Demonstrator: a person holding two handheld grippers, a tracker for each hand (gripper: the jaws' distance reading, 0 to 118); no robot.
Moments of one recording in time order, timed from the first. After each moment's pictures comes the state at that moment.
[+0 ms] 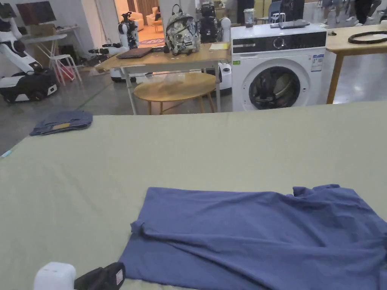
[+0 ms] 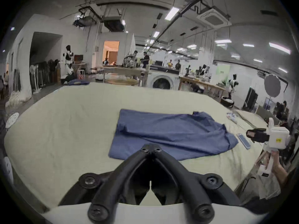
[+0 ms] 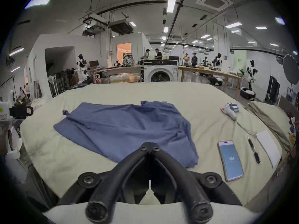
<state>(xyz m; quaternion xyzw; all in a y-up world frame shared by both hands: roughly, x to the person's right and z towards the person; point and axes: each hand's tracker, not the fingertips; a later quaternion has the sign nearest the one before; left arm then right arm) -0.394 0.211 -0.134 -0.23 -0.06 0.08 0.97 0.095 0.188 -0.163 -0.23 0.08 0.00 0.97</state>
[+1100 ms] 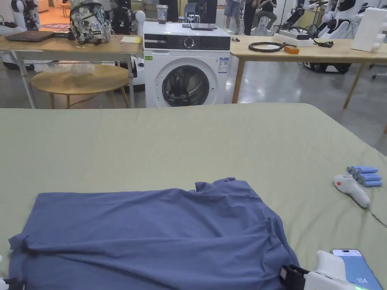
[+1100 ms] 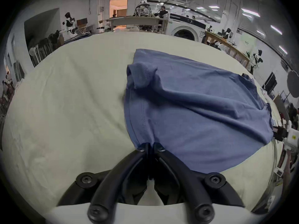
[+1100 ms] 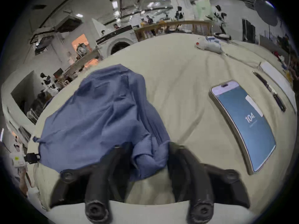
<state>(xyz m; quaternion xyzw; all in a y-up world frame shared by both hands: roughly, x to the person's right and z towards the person) -0.410 0.112 -0.290 -0.44 0.00 0.06 0.90 0.180 0.099 -0.265 -0.37 -0.05 -0.17 0.91</state>
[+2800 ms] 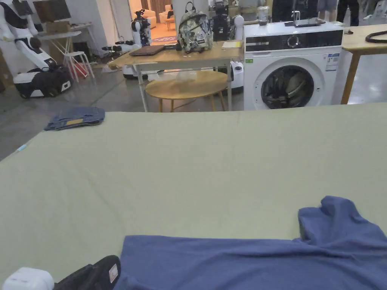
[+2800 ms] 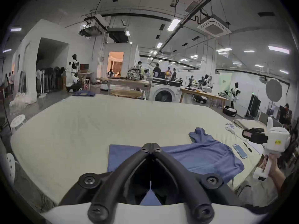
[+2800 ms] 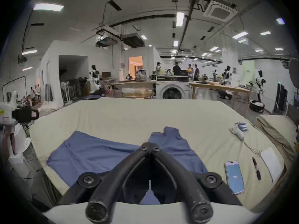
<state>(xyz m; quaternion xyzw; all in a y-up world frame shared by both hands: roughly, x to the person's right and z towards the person) -0.373 0.261 -0.086 -0.17 -0.03 0.08 0.98 0.068 0.235 -0.156 -0.17 0.13 0.01 0.98</state>
